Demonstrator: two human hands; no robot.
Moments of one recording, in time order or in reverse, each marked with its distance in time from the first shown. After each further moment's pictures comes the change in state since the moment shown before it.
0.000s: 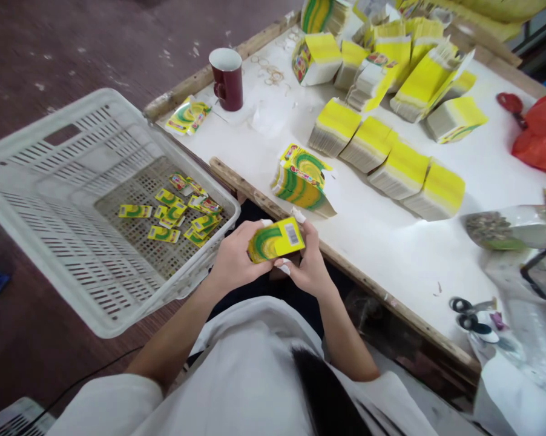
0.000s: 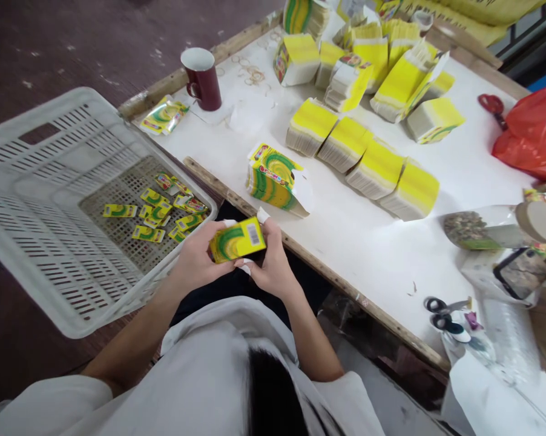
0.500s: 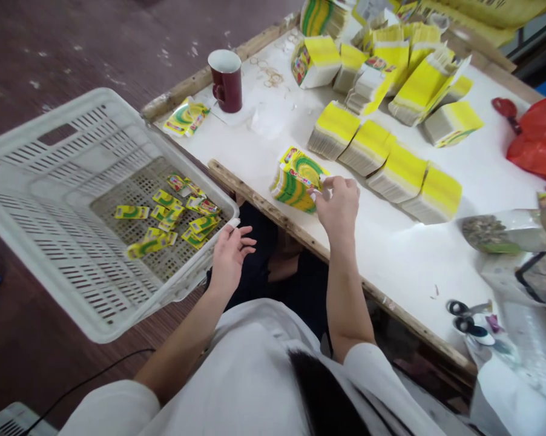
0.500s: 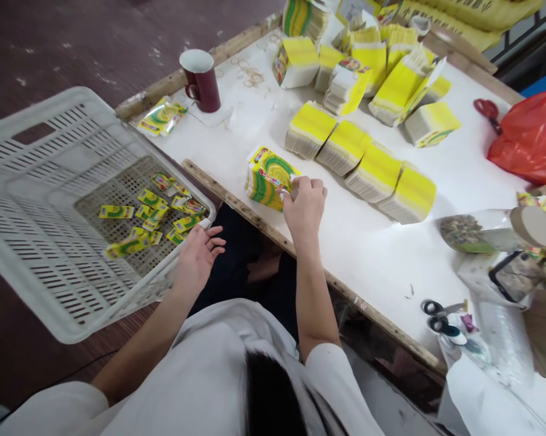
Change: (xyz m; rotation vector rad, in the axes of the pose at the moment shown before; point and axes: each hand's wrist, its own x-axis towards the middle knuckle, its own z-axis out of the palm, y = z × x) left_hand -0.007 -0.029 0.021 -0.905 0.413 -0.582; right_hand 0.111 0.036 -0.053 -0.694 0.424 0.177
